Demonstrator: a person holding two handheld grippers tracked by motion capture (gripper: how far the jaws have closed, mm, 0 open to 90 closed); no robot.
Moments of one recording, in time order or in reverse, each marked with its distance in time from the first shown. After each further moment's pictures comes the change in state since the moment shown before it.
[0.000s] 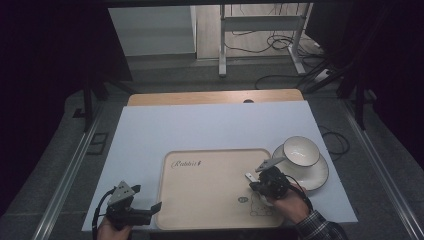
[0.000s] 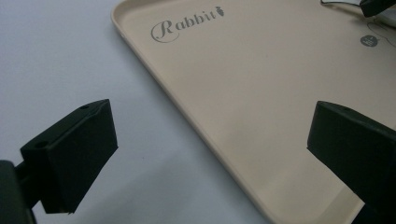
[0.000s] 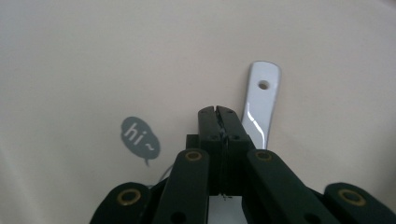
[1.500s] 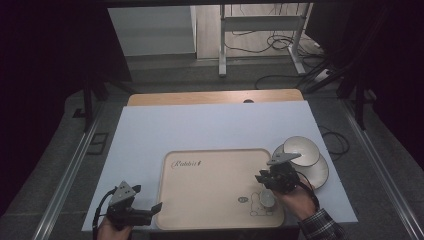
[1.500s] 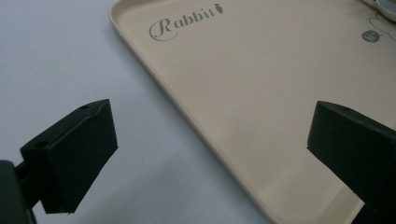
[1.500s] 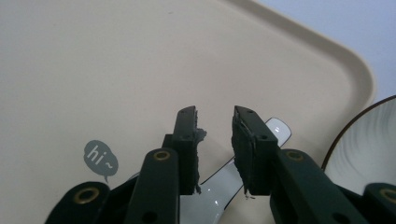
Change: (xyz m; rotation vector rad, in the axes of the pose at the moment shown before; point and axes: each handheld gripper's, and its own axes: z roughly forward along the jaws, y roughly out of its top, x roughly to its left) left arm -0.001 0.000 0.001 0.009 0.002 0.011; right arm -0.018 -0.003 -0.021 -0.134 -0.086 0.035
